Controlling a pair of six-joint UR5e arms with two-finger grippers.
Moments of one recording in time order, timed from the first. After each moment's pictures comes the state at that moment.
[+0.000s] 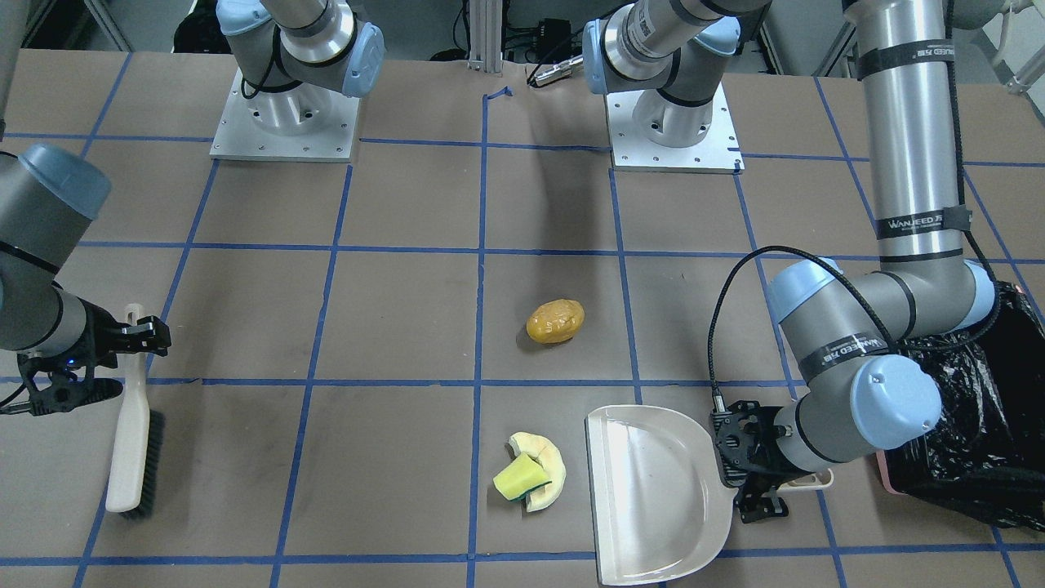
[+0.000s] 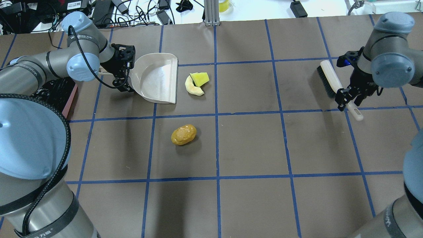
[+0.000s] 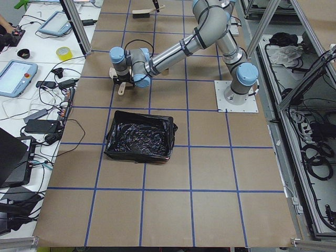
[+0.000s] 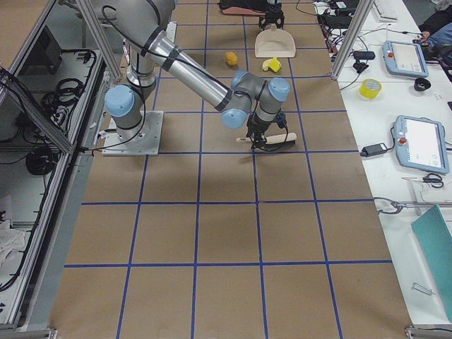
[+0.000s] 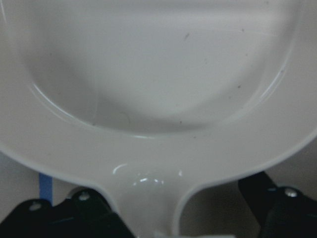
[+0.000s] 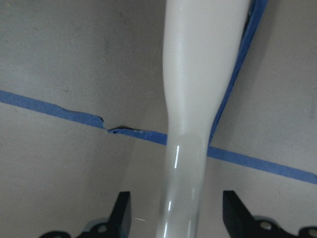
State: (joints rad) left arm -1.38 -2.21 -1.52 -1.03 1.40 1.71; right arm 1.21 -1.17 1.76 -1.97 -1.69 -0.63
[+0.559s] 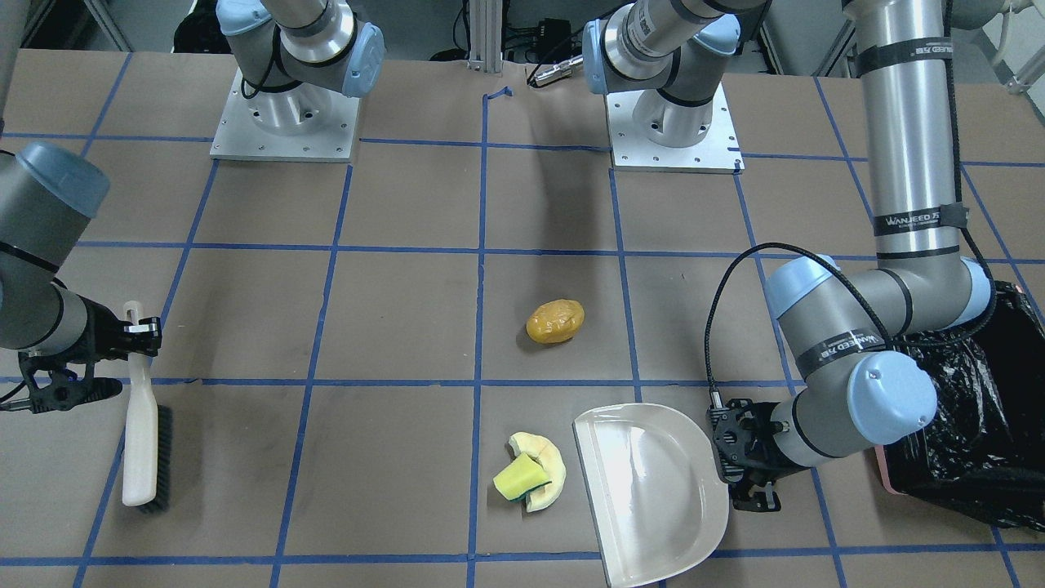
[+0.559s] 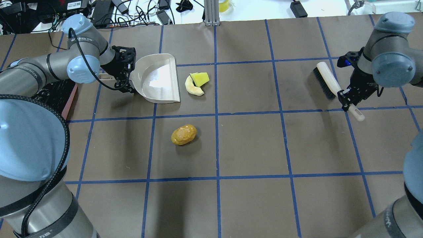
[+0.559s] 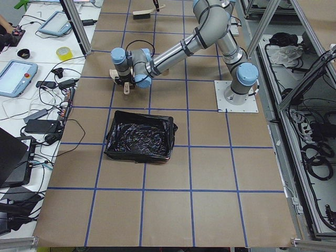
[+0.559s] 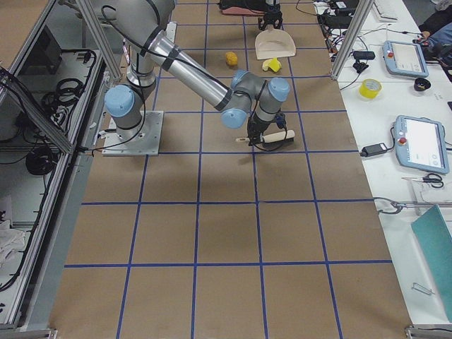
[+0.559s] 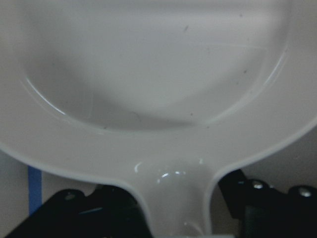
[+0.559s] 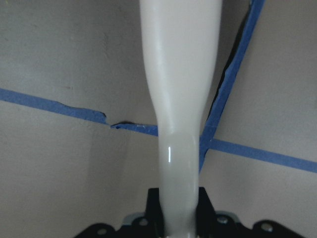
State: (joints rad) left arm -1.38 -2.20 -1.53 -1.02 1.40 1.71; right arm 1.21 -1.18 1.76 -1.93 -1.69 -0.58
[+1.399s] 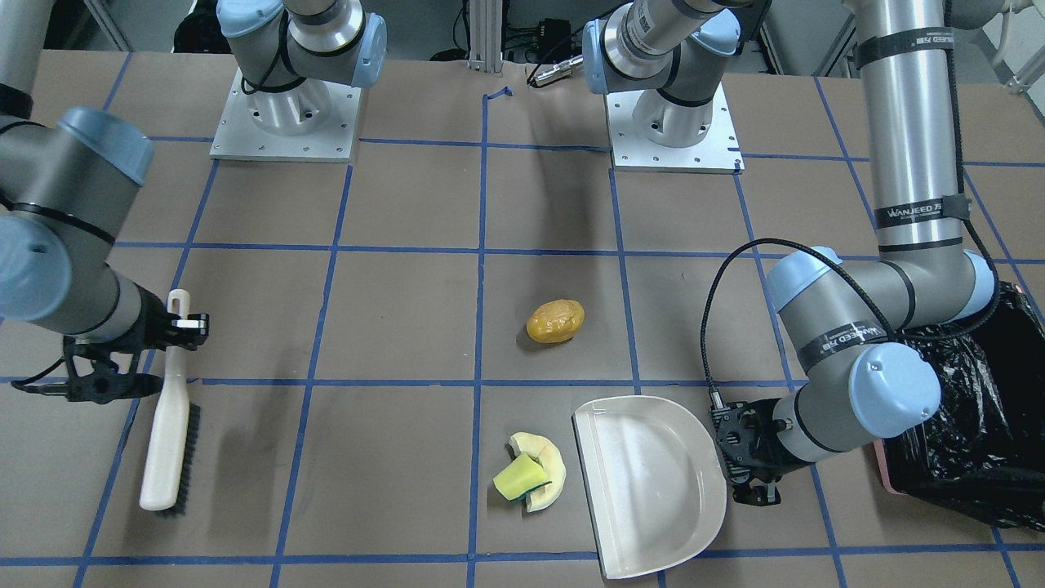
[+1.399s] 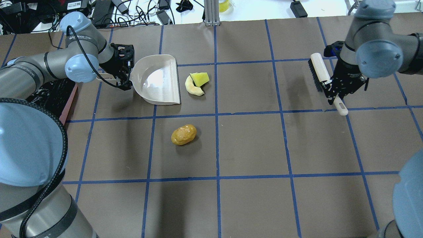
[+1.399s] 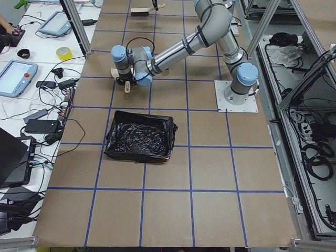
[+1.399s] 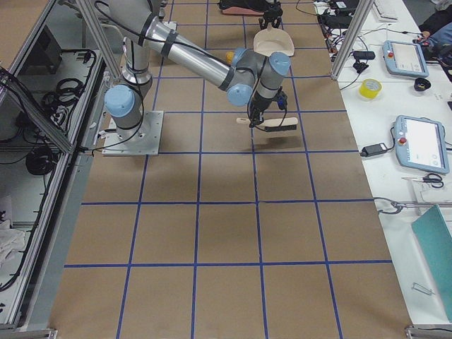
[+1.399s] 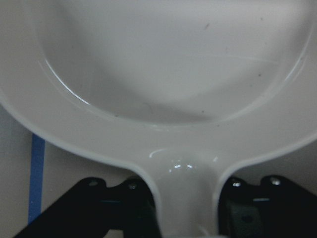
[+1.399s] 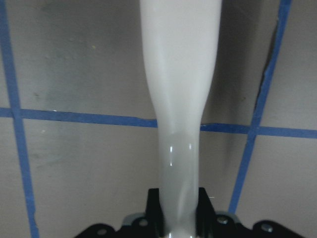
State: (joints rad) left arm -1.38 -2.18 -1.53 -1.03 1.42 1.63; right arm 1.39 -1.23 1.71 -1.85 -1.68 -0.26
